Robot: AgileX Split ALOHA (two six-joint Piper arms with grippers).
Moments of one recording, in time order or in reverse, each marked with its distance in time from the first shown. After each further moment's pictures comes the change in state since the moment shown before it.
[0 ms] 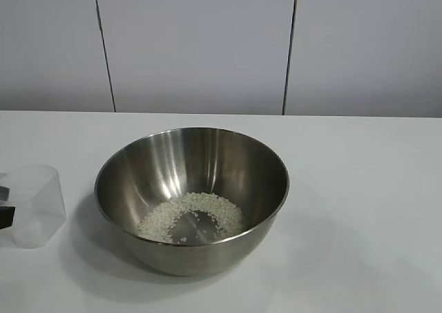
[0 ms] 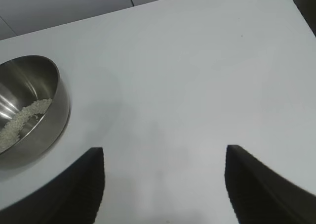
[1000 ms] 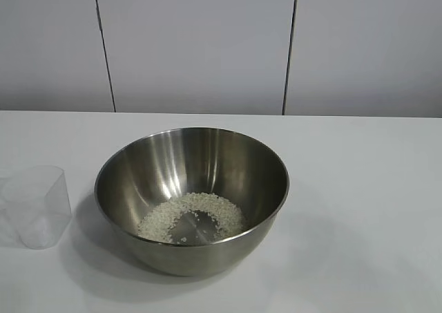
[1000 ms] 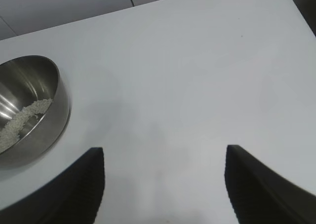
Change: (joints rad) left arm 0.057 0.000 0.148 -0.280 -0.131 -0.033; right arm 0.000 0.000 0.000 0.000 0.000 0.000
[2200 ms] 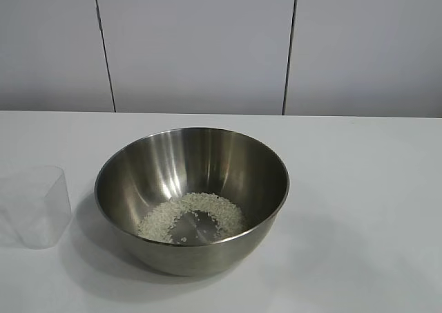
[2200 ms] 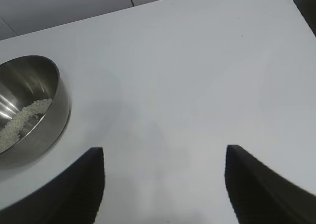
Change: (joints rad) left arm 0.195 -0.839 -0.555 0.664 0.960 -0.419; right arm 0.000 0.000 0.000 0.000 0.000 0.000
